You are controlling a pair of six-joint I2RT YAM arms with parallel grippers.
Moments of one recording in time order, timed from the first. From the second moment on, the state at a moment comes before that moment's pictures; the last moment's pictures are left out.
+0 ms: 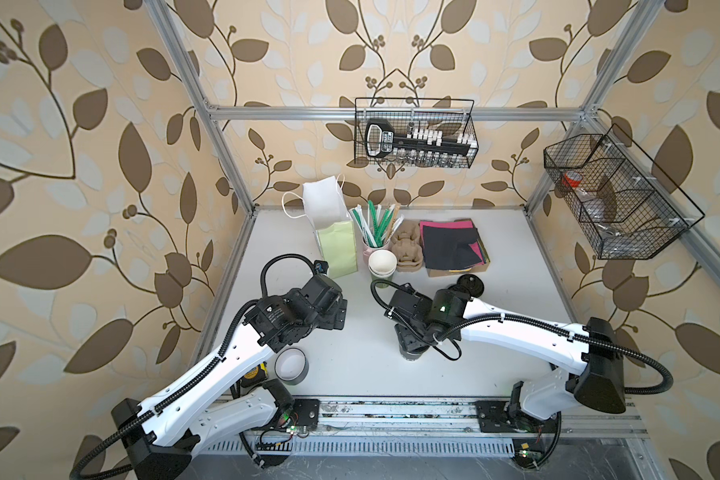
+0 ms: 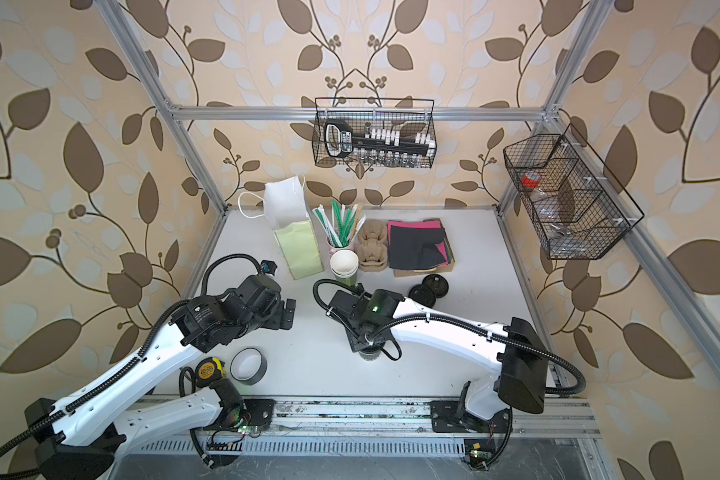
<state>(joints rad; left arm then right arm) -0.73 0.96 1.01 -1.06 -0.37 -0.52 1.09 1.53 1.28 -1.11 0.26 0.74</state>
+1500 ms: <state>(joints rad) -0.73 1.01 1.01 -1.06 -0.34 -0.50 1.06 1.49 1.17 -1.01 0.21 0.71</state>
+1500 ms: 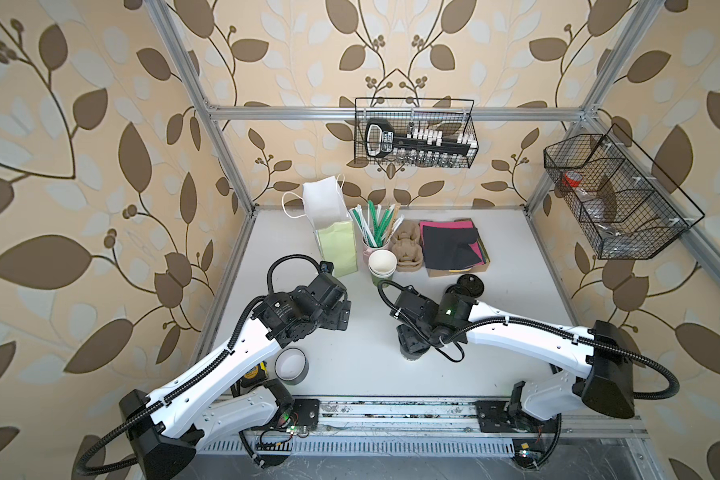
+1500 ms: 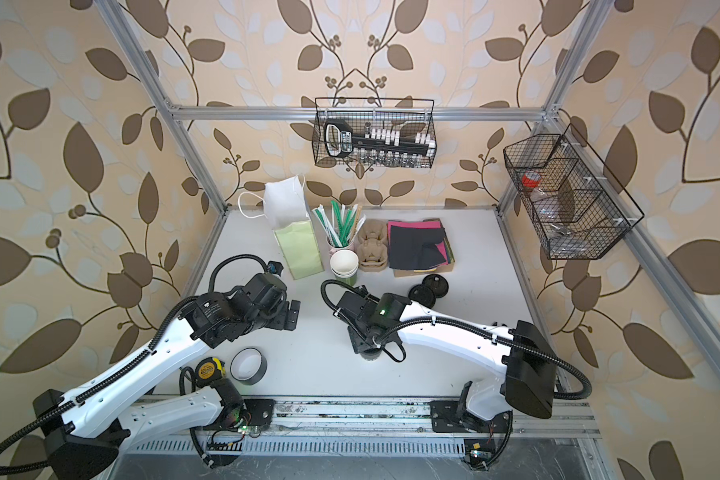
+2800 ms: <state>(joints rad) -0.73 1.02 1.01 -1.05 -0.29 -0.50 0.28 1.18 1.22 -1.25 0.25 0.50</state>
